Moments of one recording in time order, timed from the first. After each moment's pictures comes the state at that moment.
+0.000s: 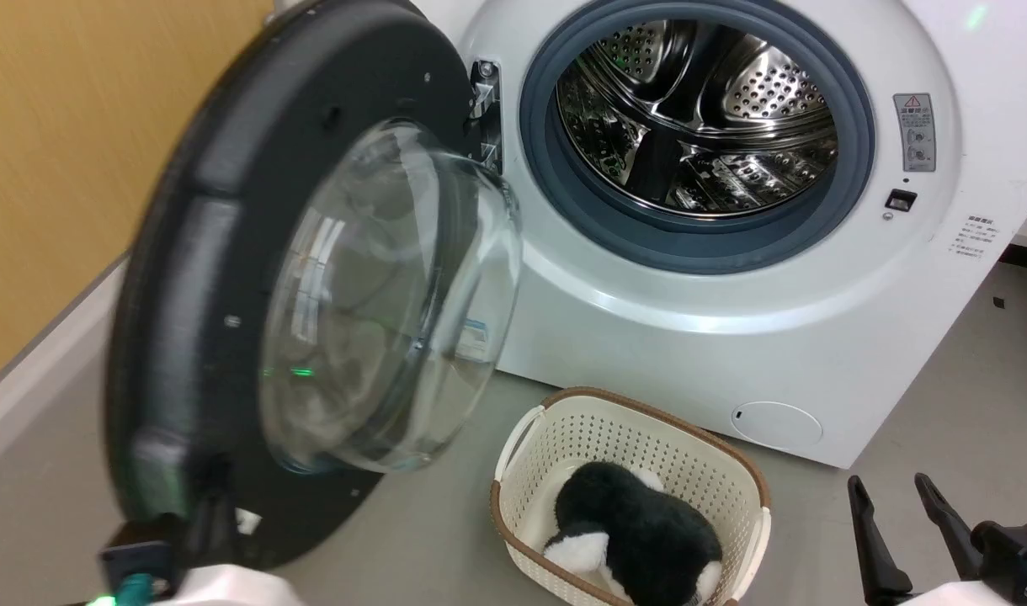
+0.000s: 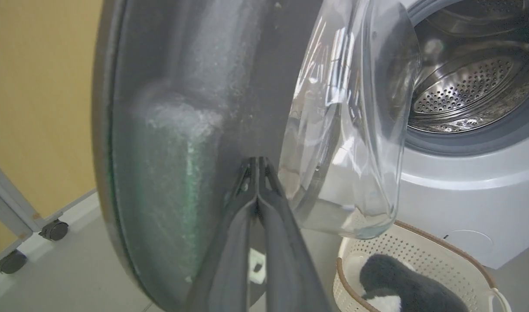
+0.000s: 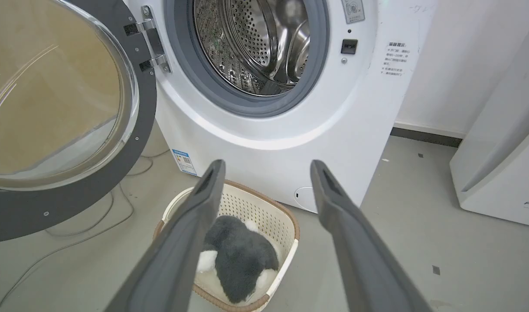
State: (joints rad) left arm 0.12 0.25 -0.13 -0.13 -0.27 0.31 -0.02; right arm 0.16 -0.05 -0.12 -0.08 0.12 0.13 0.03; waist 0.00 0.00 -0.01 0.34
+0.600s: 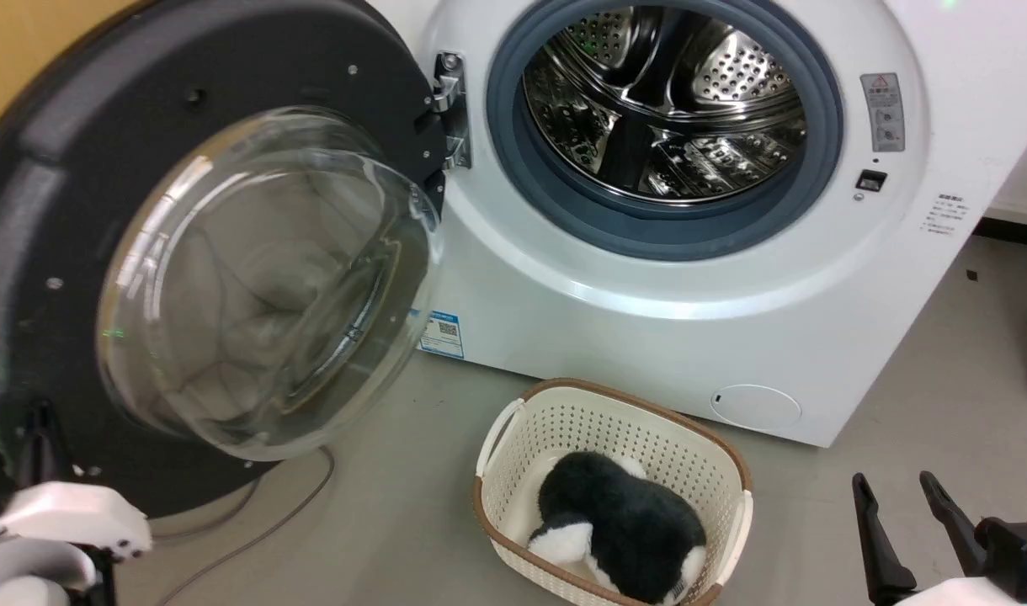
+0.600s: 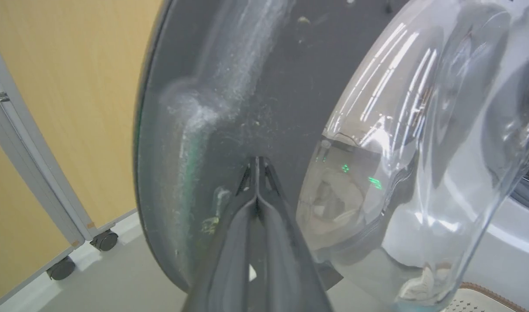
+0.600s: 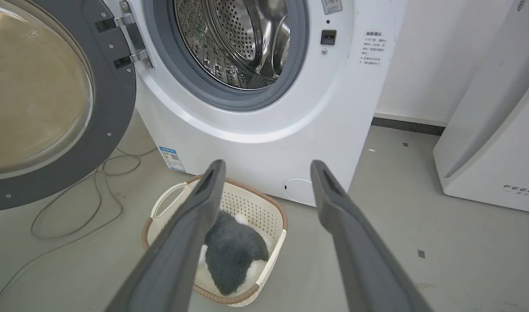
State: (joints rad) left arm -0.15 0.38 0.08 0.36 -0.41 0.19 -0.23; right arm 0.16 -0.05 -0.12 -0.09 0.12 0.13 0.05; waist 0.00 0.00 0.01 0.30
